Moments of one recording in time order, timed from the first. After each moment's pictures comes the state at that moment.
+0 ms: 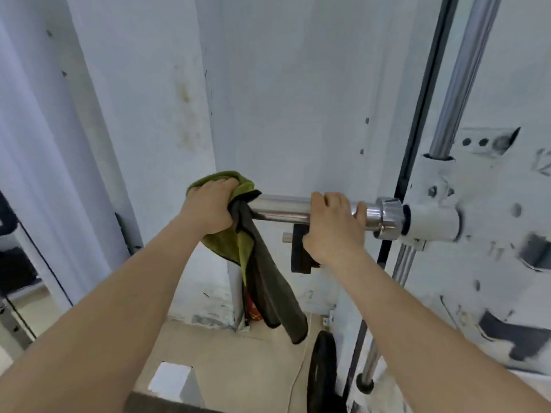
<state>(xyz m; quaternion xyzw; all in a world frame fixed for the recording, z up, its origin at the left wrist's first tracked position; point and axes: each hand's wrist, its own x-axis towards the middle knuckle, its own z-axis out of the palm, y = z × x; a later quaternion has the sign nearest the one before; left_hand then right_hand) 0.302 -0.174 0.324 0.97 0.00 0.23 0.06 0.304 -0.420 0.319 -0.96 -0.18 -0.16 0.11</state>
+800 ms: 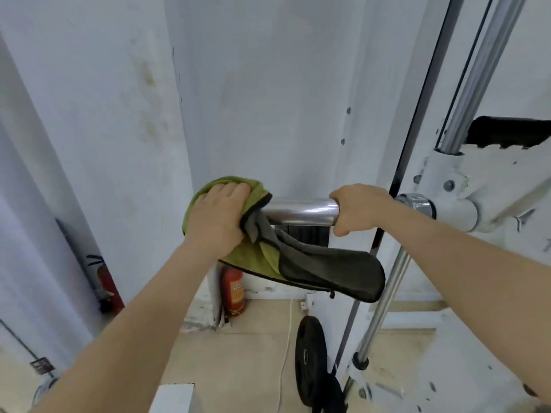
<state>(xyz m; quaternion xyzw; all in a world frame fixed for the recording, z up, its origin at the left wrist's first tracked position) 0.303 -0.148 0.306 0.93 -0.10 0.34 0.07 0.363 -0.407 0.356 -0.98 -0.19 0.00 -0.03</state>
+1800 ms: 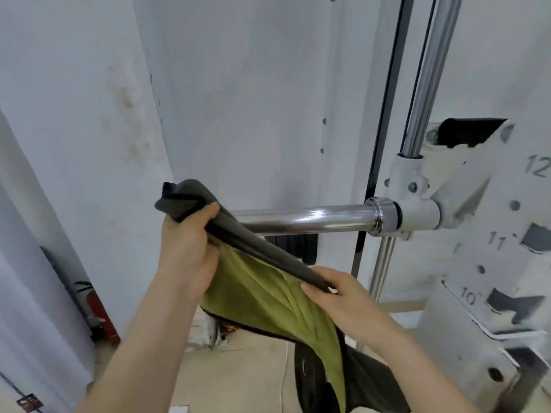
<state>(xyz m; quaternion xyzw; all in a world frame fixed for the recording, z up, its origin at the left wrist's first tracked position) 0.223 -0.210 0.362 0.42 0.06 0.22 0.88 0.215 -0.421 0.287 -0.82 -0.16 0.06 0.54</state>
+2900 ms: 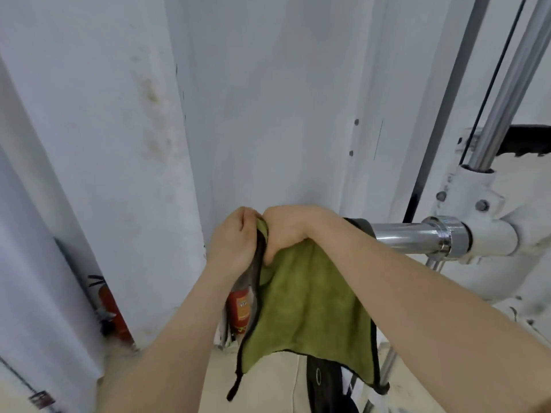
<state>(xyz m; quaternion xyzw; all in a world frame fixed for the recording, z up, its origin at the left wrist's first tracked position) 0.320 -0.152 0.316 0.85 0.07 0.25 0.46 0.358 -0.261 0.377 -0.94 -0.30 0.15 0.07</state>
